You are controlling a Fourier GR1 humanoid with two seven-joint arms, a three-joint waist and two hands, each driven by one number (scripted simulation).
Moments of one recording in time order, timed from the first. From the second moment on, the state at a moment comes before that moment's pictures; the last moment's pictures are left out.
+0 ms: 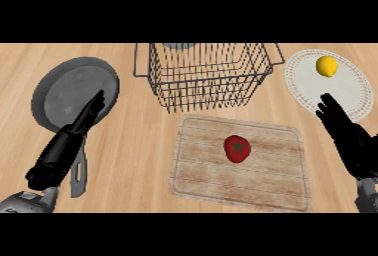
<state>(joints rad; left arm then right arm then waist) -0.11 0.52 -0.31 -1.66 0.11 0.15 -0.02 -0.08 -0.50 0.11 -1.51 -0.33 -0.10 0.11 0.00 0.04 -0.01</state>
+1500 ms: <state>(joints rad) 0.12 0.42 -0.22 -1.48 0.30 0.20 0.20 -0.83 -0.61 0.39 -1.81 0.00 0.50 0.19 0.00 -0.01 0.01</state>
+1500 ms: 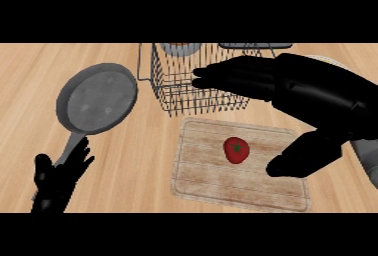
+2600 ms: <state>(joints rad) 0.11 0.38 -0.19 -1.45 0.26 0.17 0.19 -0.94 -0.79 0.33 -1.67 0.02 0.99 0.11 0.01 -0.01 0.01</state>
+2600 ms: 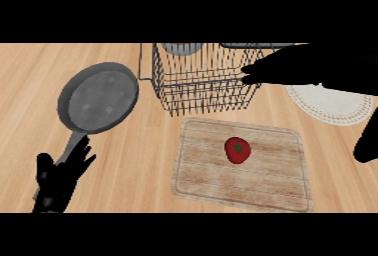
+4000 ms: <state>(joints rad) 0.10 0.34 -0.14 -1.45 0.21 0.14 0.22 -0.65 -0.54 0.52 -1.58 0.57 0.72 -0.14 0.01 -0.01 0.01</state>
